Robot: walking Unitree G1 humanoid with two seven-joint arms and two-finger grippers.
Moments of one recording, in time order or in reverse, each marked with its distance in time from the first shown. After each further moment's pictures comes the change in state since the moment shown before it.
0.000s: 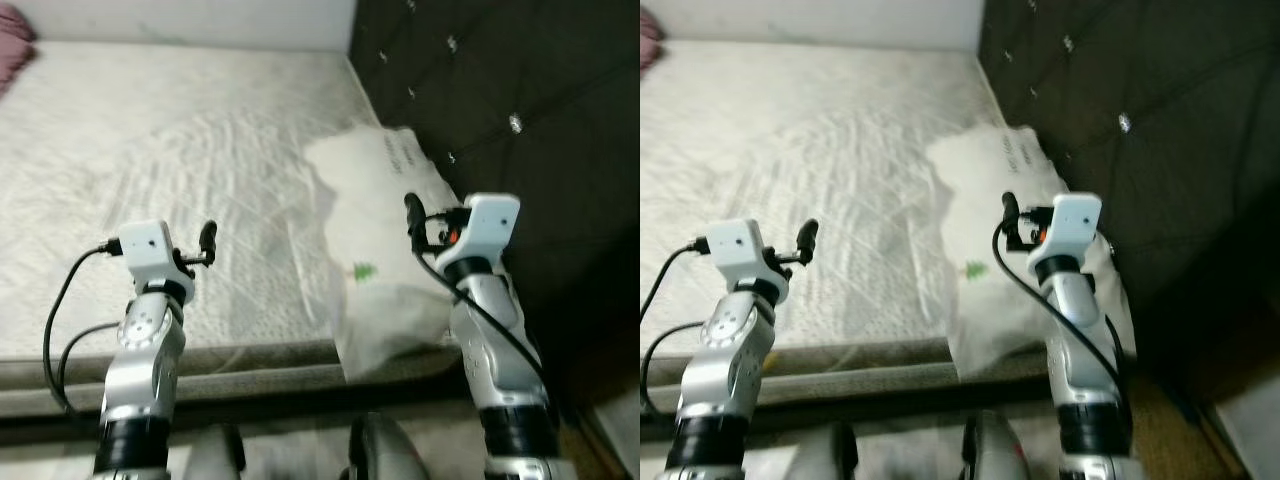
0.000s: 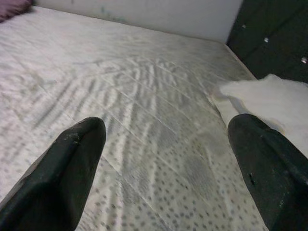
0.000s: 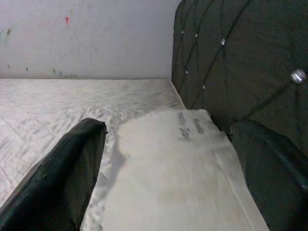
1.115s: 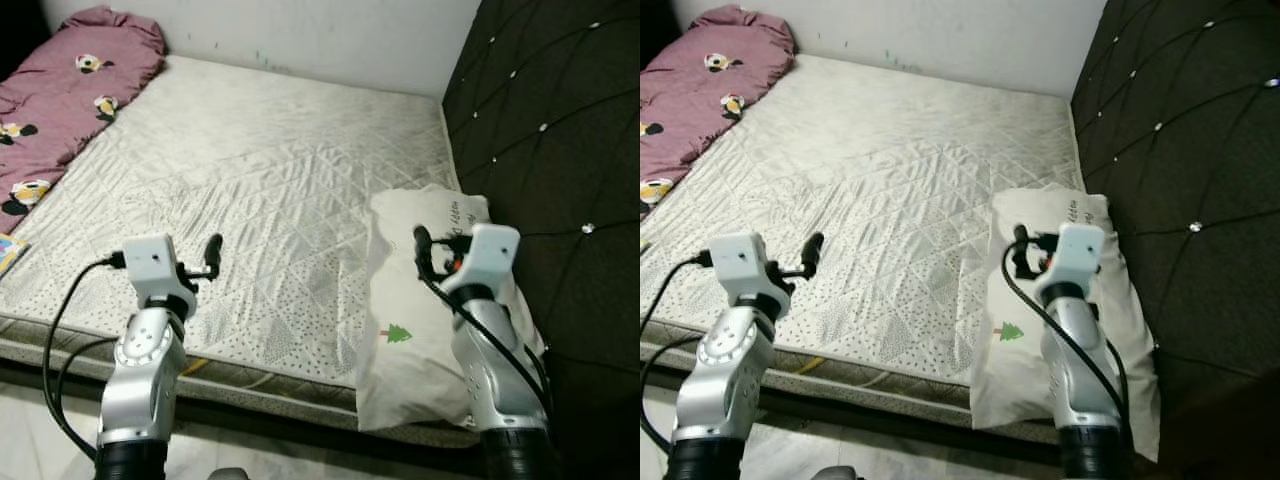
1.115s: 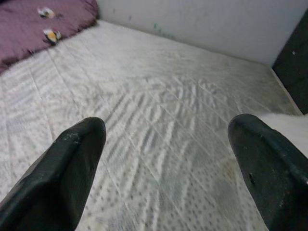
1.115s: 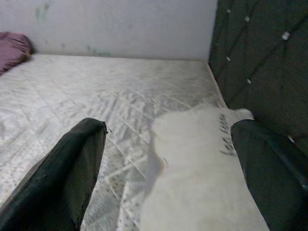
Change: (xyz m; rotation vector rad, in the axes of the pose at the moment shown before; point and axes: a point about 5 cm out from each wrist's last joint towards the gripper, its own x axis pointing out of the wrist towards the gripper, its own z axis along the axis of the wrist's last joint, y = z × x) left arm -0.021 -0.005 -0.013 -0.006 0.046 -0.041; right arm -0.028 -0.015 -0.037 0.011 0.157 -0.117
